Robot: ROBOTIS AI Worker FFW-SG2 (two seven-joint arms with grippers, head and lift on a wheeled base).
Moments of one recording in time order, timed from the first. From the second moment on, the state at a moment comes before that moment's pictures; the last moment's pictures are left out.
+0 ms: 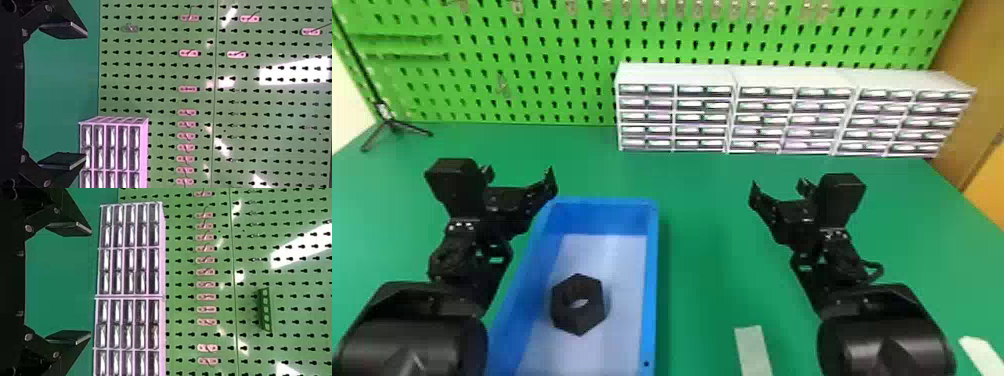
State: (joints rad) left arm -0.04 0.15 -0.02 -1.70 0.17 0.11 0.00; right arm -0.13 -0.06 0.08 -1.52 -0.10 0.05 0.02
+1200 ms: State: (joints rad) left arm -0.04 0.15 -0.02 -1.70 0.16 0.11 0.00; right arm -0.12 -0.07 0.08 -1.53 -0.09 0.05 0.02
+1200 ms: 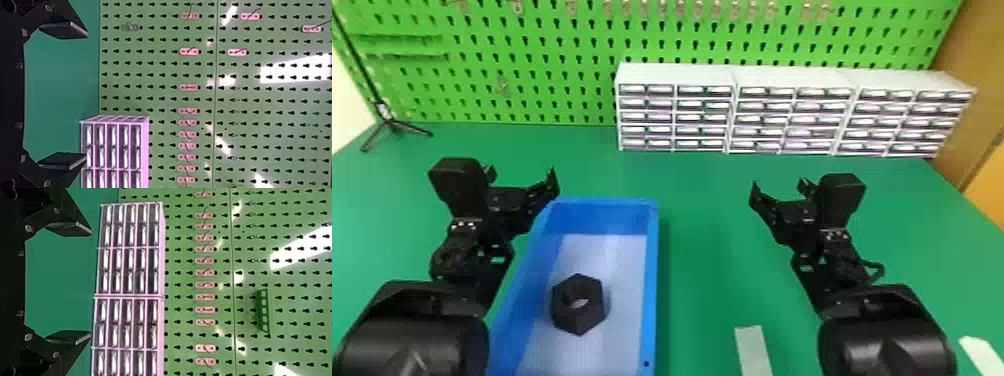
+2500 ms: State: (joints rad) left arm -0.02 0.15 0.01 -1.72 0.13 0.13 0.00; right arm -0.12 -0.07 0.07 -1.53 -0.10 0.06 0.02
